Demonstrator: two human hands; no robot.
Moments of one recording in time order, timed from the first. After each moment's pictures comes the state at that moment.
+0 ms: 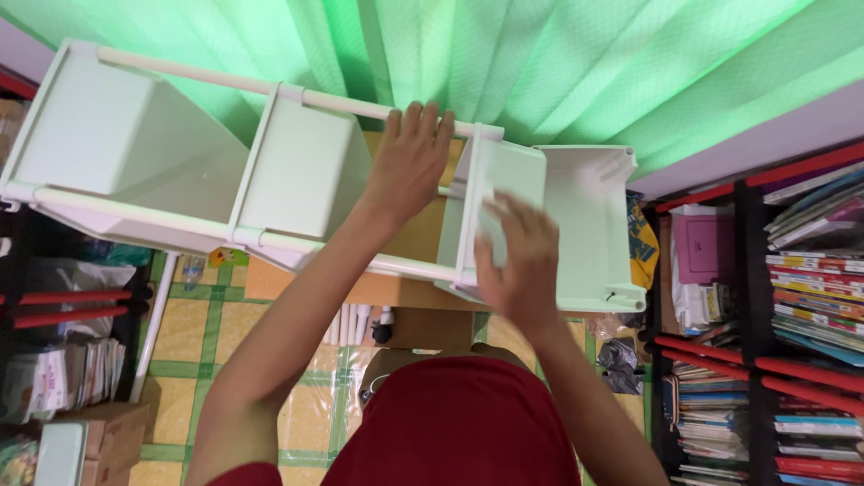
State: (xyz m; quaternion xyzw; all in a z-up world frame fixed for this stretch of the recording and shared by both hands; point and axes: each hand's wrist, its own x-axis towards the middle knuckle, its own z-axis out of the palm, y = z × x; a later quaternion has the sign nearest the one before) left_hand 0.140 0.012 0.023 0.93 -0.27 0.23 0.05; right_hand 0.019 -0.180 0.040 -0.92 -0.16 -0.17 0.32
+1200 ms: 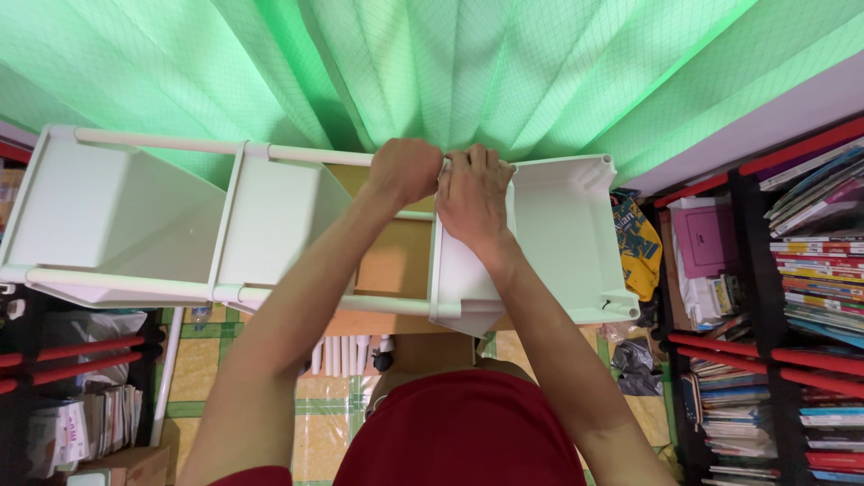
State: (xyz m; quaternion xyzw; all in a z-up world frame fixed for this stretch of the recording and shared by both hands) left_hand 0.238 -0.030 -0.025 0.96 -0.27 -0.05 0.08; right_hand 0.157 -0.169 -0.004 -0.95 -0.09 -0.16 0.24
